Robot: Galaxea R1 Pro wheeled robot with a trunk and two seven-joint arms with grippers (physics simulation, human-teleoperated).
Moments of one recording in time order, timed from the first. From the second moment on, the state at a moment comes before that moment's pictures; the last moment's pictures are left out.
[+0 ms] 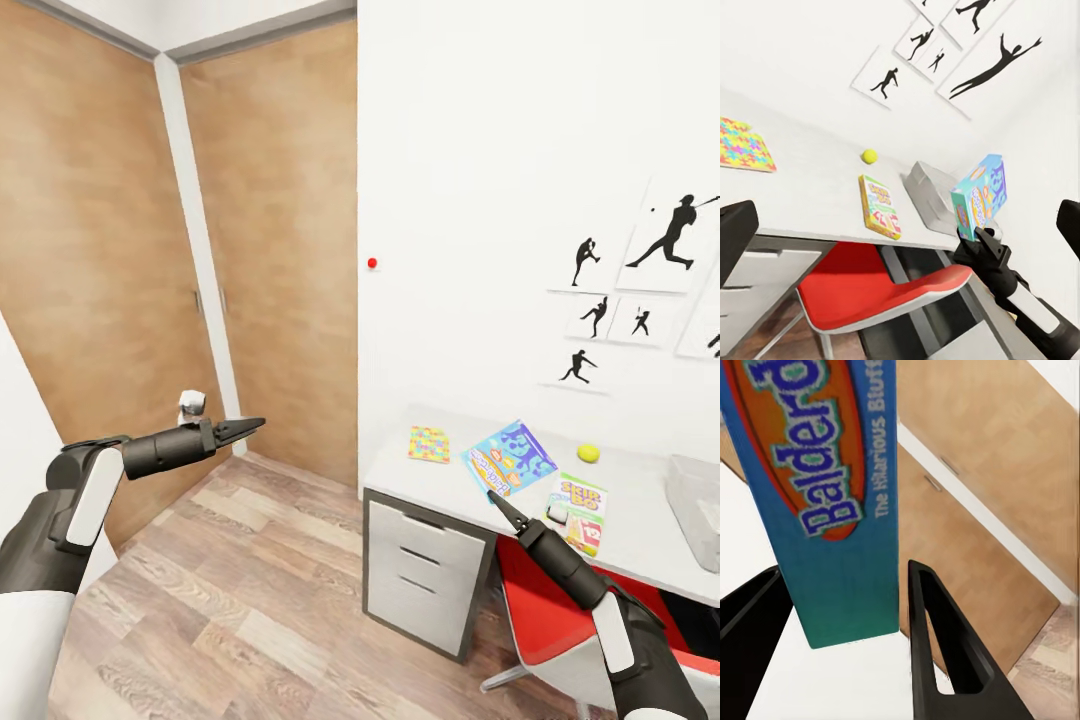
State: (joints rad) left arm -0.69 0.26 0.11 -1.29 0.52 1.02 -0.94; right arm -0.44 -0.04 -0.58 -0.94 -0.35 0.41 1.22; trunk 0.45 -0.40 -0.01
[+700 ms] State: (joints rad) left arm -0.69 0.26 0.11 -1.29 0.52 1.02 -0.94; right arm -0.44 -0.04 -0.58 -0.94 -0.35 0.41 1.22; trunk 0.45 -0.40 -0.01
